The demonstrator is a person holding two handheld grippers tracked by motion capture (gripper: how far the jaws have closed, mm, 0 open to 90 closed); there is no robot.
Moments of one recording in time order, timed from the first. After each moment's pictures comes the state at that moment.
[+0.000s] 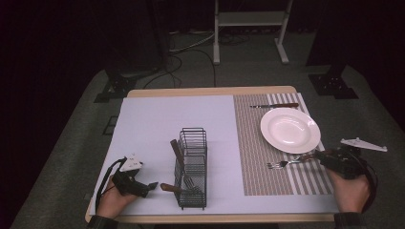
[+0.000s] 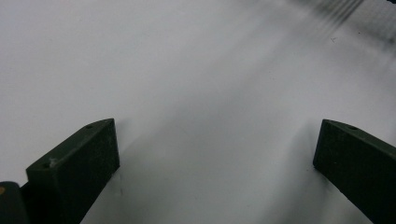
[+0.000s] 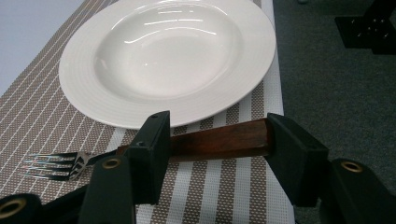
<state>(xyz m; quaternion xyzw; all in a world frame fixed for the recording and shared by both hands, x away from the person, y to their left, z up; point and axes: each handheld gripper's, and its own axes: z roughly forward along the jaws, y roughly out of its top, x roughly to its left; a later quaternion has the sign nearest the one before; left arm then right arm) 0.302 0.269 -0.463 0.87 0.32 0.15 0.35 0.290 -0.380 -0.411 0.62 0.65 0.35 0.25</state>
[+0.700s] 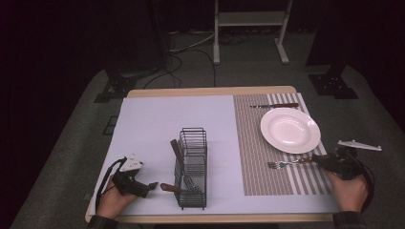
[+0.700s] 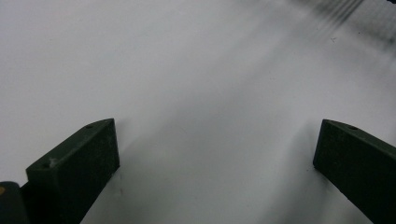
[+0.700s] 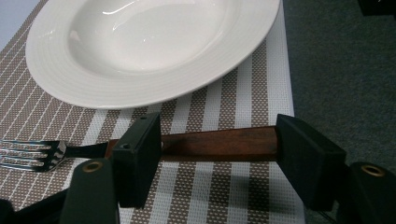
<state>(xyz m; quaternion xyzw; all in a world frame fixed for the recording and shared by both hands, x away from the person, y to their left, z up) 0.302 0.269 -0.463 0.87 0.32 0.15 0.35 0.302 -0.390 -0.434 0.64 0.66 0.34 0.20</state>
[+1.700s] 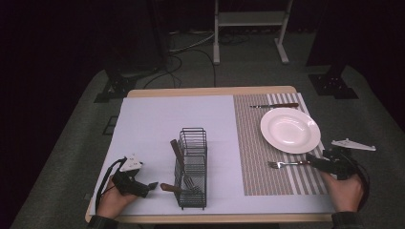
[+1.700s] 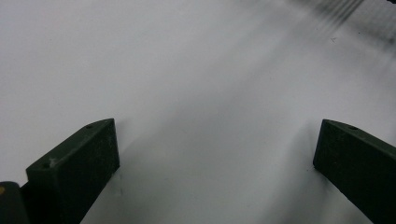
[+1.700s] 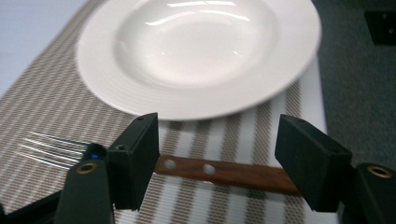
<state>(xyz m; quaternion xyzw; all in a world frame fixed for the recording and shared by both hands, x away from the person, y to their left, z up) 0.302 0.269 -0.463 0.87 0.32 0.15 0.35 0.299 -0.368 -0.425 0.60 0.68 0.36 0.22</state>
